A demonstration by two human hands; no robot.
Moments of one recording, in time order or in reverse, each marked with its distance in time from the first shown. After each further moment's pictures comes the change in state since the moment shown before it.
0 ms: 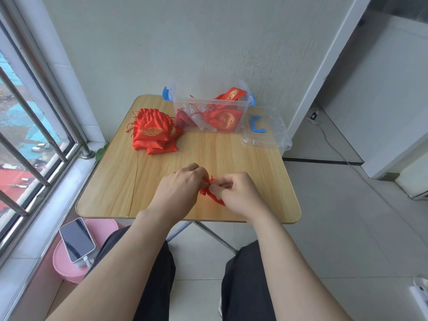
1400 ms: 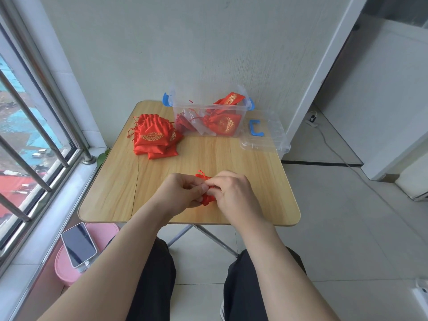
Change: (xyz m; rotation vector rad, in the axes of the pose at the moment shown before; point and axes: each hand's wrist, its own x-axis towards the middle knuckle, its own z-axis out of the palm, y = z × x) left_hand -0.004 -0.005 -0.009 -1.052 -0.254 -0.456; right_hand 0.001 0.005 0.012 -0.461 0.224 -0.591
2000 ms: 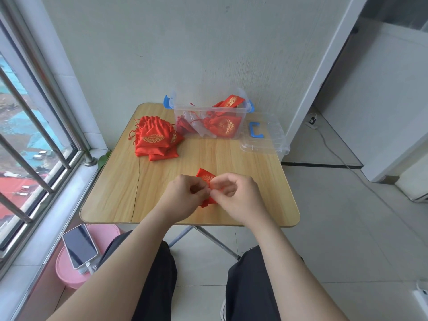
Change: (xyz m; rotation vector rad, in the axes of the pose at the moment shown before) left_hand 0.001 0.000 0.009 0.431 0.090 0.197; right_hand -0.006 -0.004 -0.020 0.364 -0.048 0.414
